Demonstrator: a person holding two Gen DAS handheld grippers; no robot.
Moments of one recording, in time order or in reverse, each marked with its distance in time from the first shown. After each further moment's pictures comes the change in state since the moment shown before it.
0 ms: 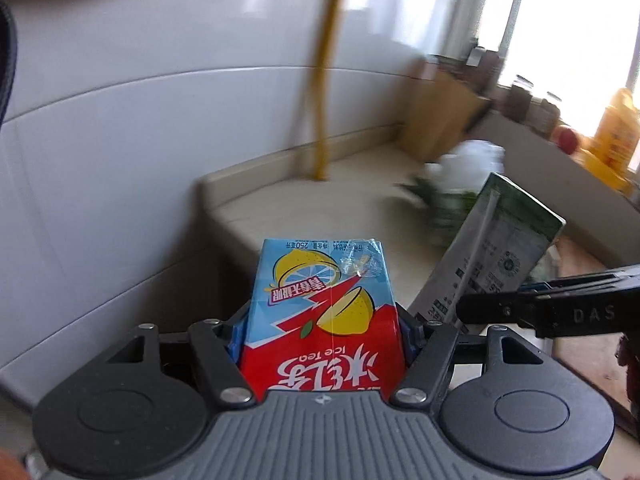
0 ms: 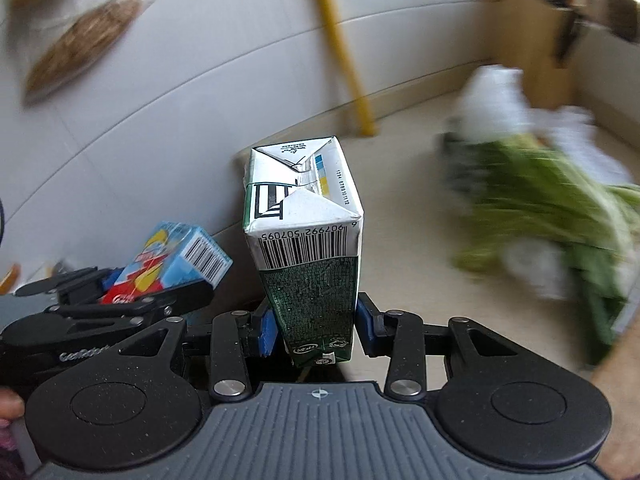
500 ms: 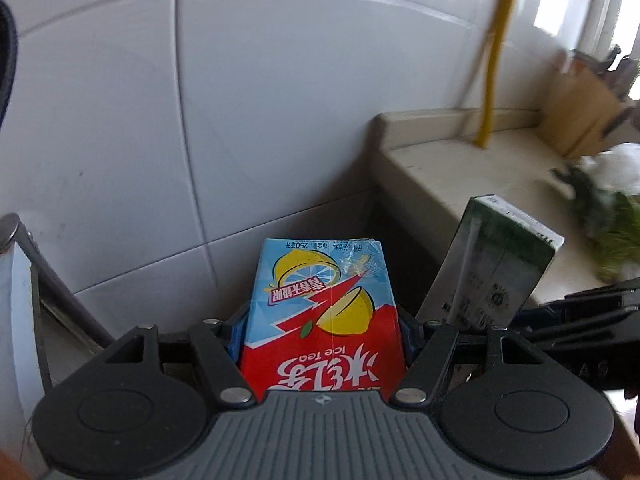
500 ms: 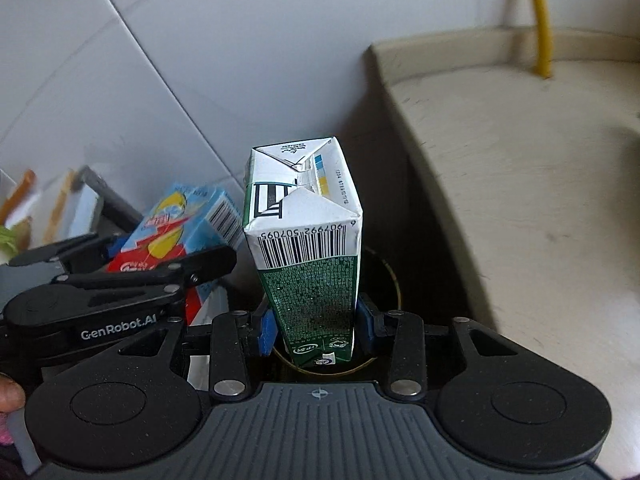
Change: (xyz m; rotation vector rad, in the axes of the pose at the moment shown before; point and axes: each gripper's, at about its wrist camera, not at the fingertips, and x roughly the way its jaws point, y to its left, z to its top) left arm 0.040 0.048 -0.021 -0.163 0.100 0.261; right arm 0.131 0.091 0.007 -0.177 0.265 0.138
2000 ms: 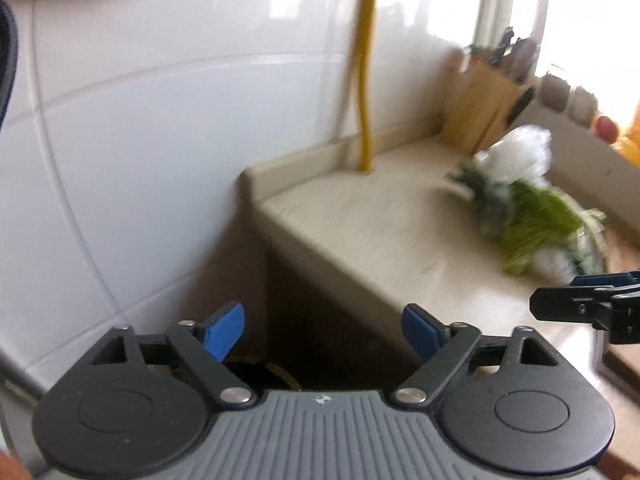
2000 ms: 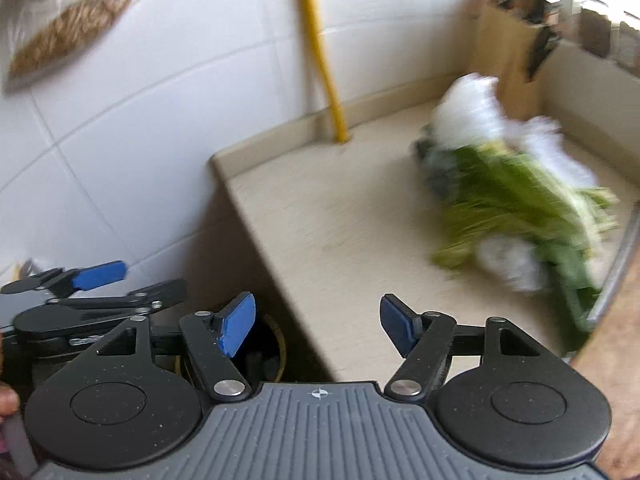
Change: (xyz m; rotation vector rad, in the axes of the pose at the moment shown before) left arm -0.038 -0.087 0.010 0.202 -0.143 -0.188; right arm -0.150 -0.056 -0.074 0.218 -0.329 -0.316
